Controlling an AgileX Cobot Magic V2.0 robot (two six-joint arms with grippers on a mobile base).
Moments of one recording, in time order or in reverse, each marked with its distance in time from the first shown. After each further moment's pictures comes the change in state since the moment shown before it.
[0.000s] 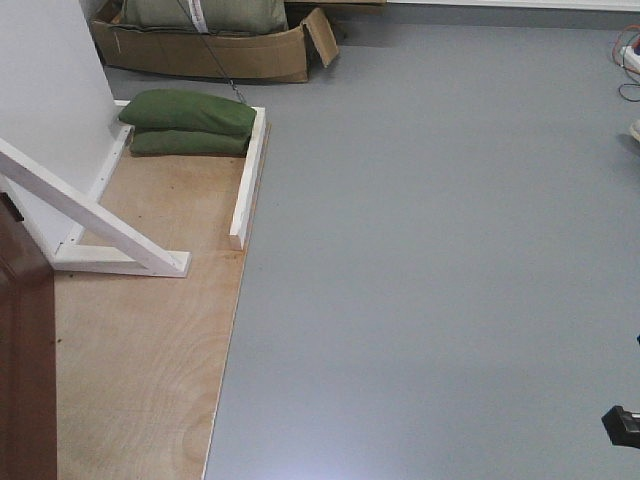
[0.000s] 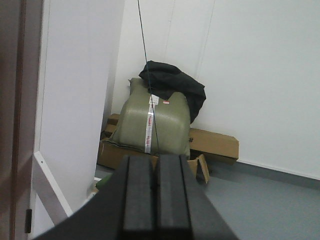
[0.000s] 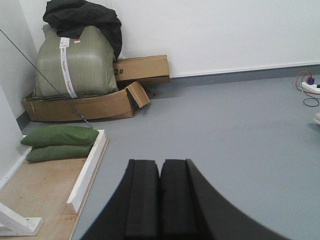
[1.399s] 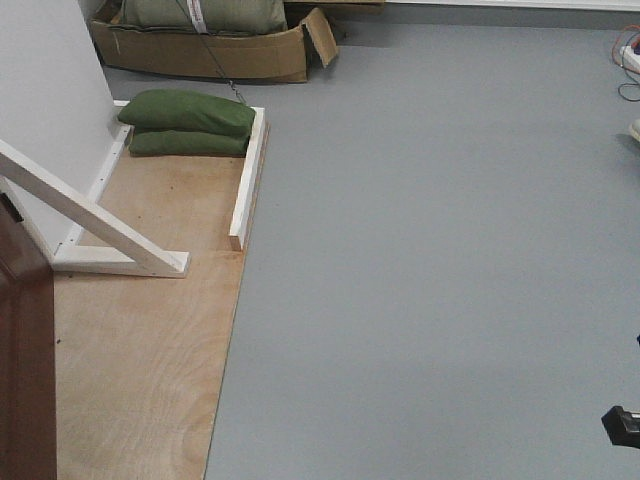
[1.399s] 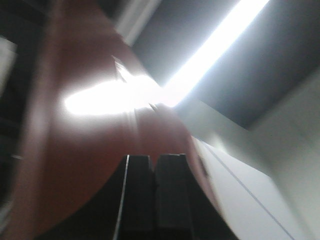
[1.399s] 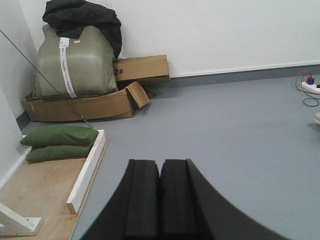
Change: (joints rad) left arm 0.106 0.290 -0.461 -0.212 -1.044 0.881; right arm 0.000 0.000 0.000 0.000 0.000 0.000
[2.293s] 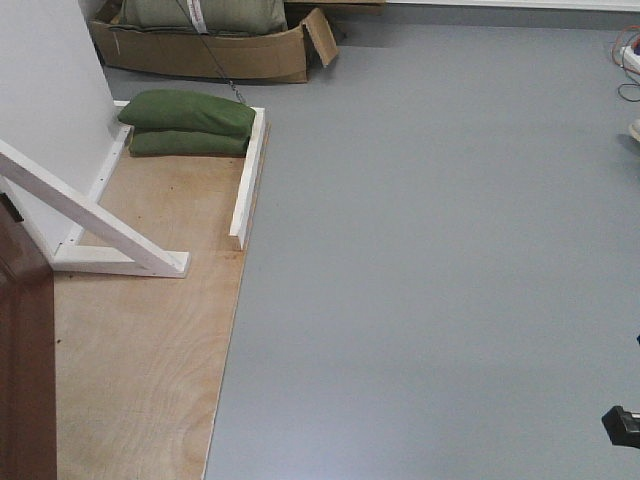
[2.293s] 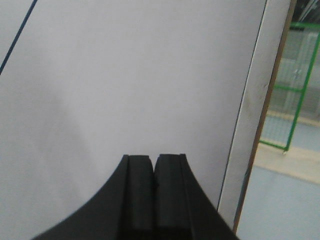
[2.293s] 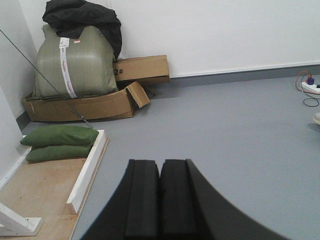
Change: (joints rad) left arm 0.470 0.506 -0.780 -1.424 -0.180 1.260; right arm 0.000 0.000 0.000 0.000 0.000 0.000
